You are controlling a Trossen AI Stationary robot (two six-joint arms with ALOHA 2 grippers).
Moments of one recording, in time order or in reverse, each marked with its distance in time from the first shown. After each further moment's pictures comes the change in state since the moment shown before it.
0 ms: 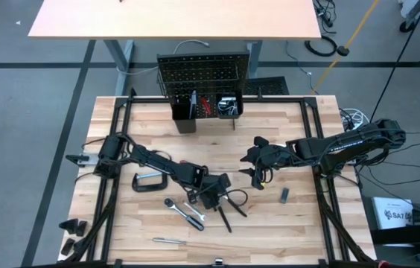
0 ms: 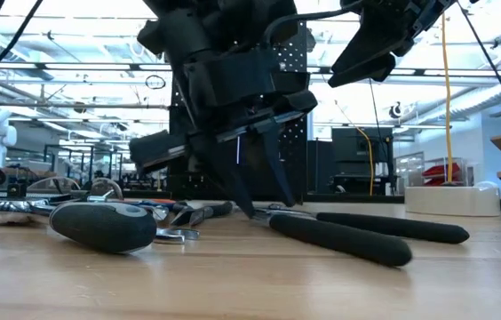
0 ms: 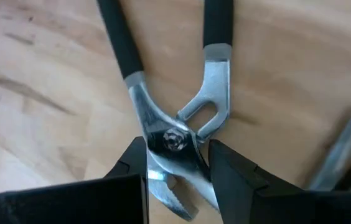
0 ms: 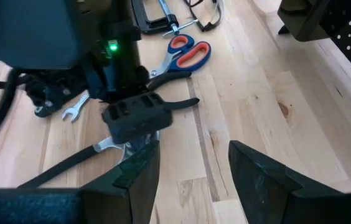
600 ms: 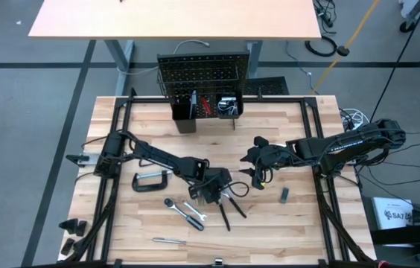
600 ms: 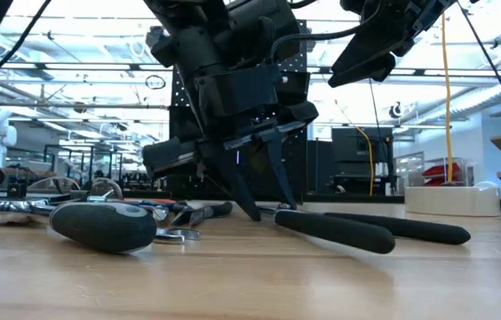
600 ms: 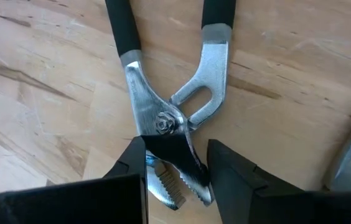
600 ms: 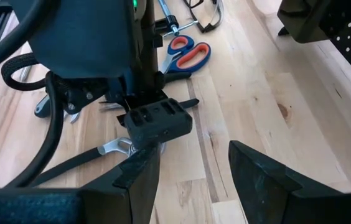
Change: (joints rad) left arm 0.063 0.044 0.005 0.001 0.066 0.056; right arm 0.000 0.000 0.000 0.001 0.001 -0.004
